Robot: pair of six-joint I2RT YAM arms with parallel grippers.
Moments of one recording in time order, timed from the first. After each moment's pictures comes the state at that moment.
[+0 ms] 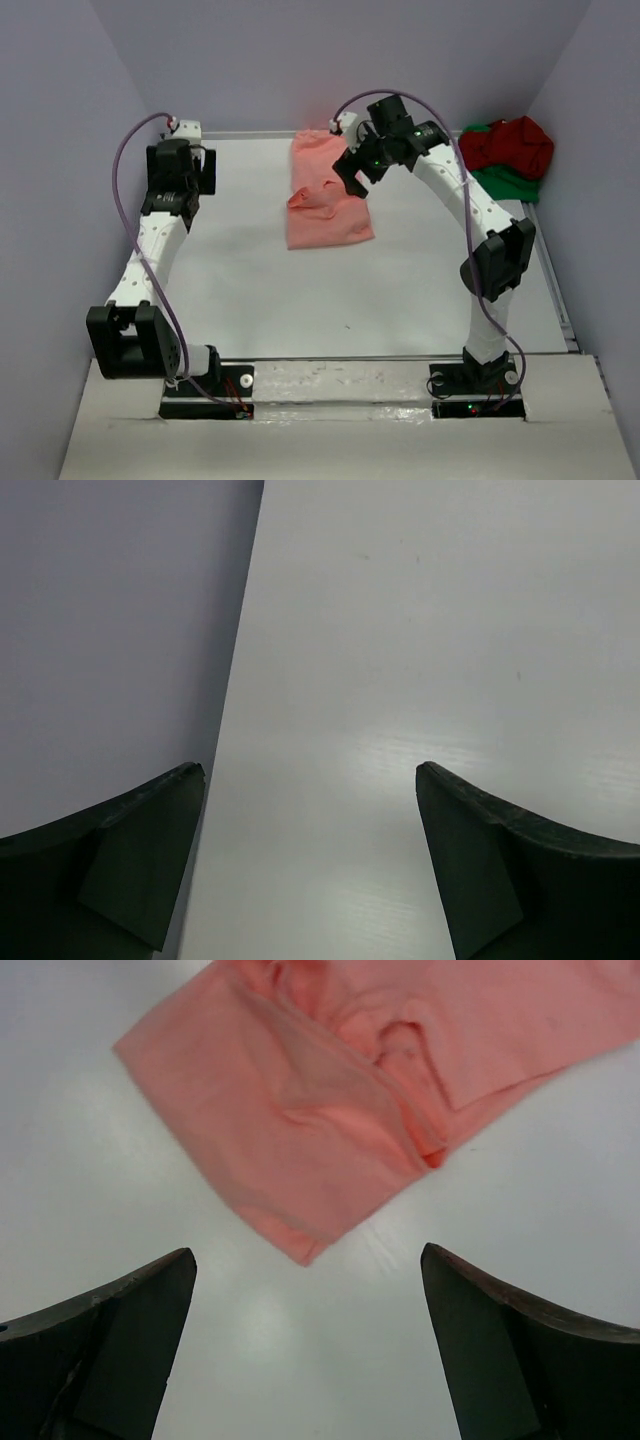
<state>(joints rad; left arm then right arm) -0.01 1.37 1.23 -0.29 -0.29 0.17 0.48 1.96 2.10 -0.96 -0.26 -0.45</state>
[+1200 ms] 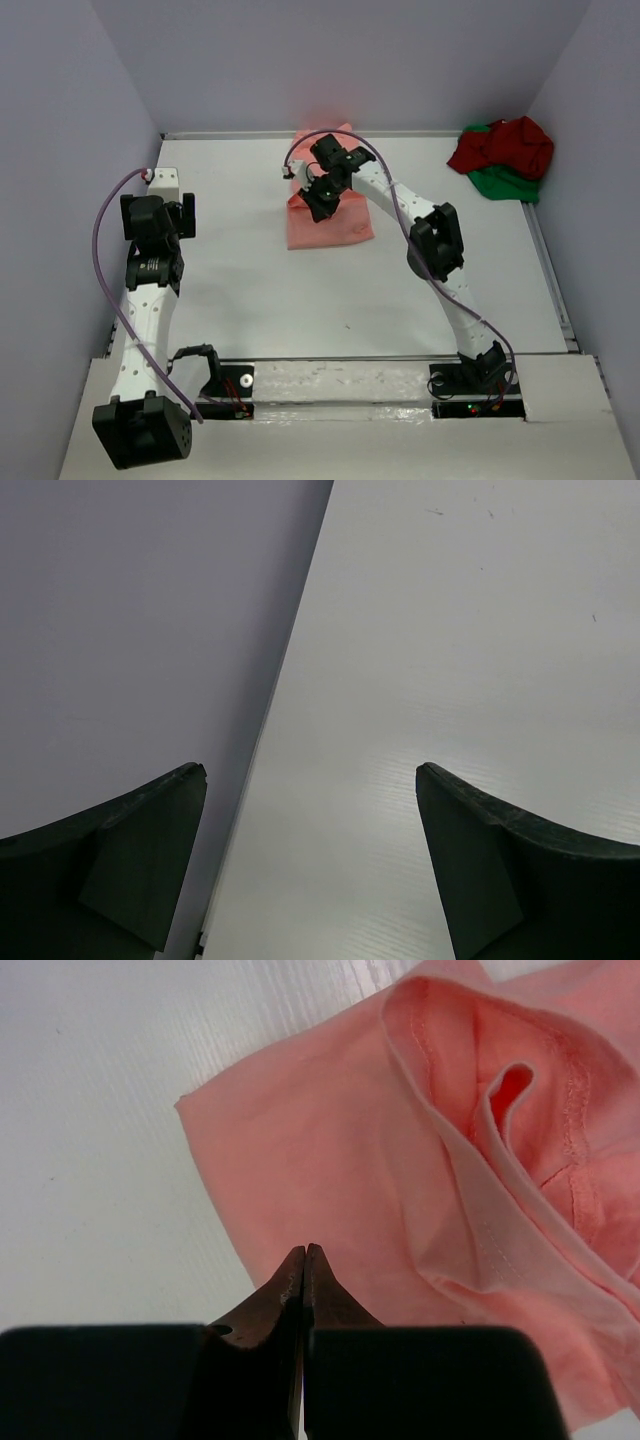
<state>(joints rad) 0.13 0.90 0.79 -0.25 -0.25 0.24 0.64 2.41 2.31 -1.01 -0.42 -0.45</state>
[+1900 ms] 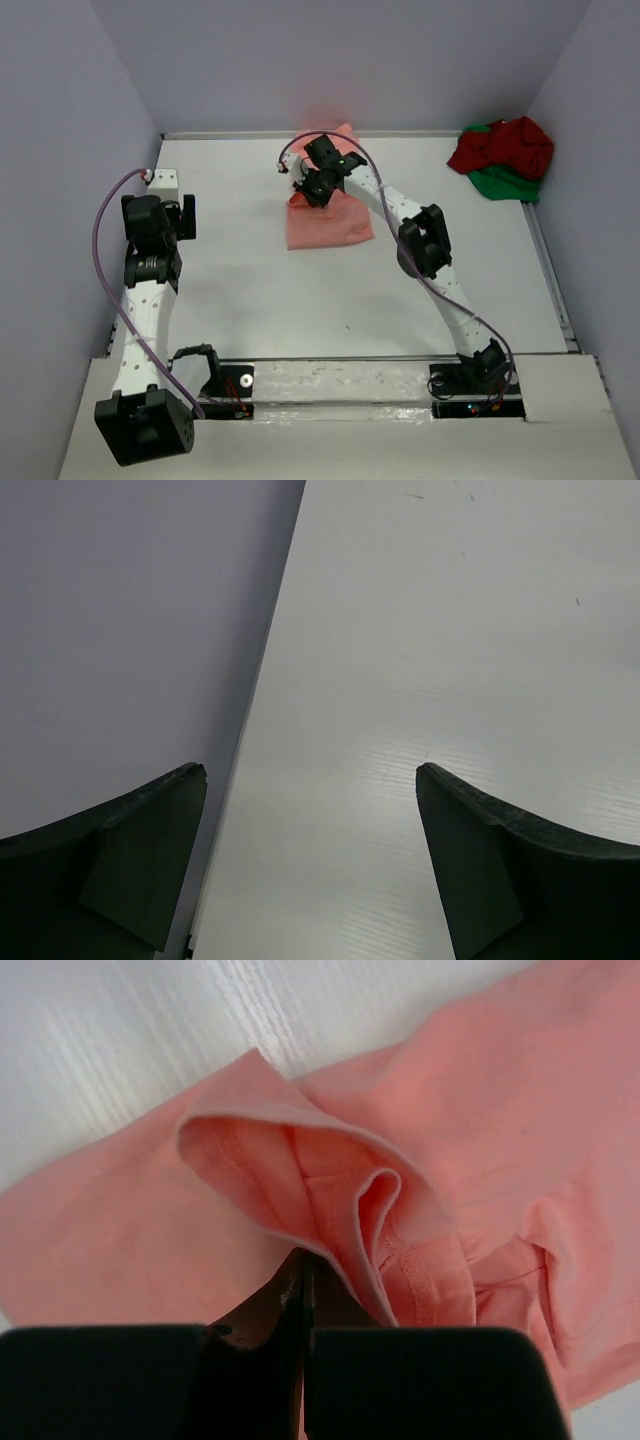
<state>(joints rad) 0.17 0.92 0.79 -0.26 -0.17 0.24 0.64 2.54 2.43 -0.83 -0.25 -0.48</state>
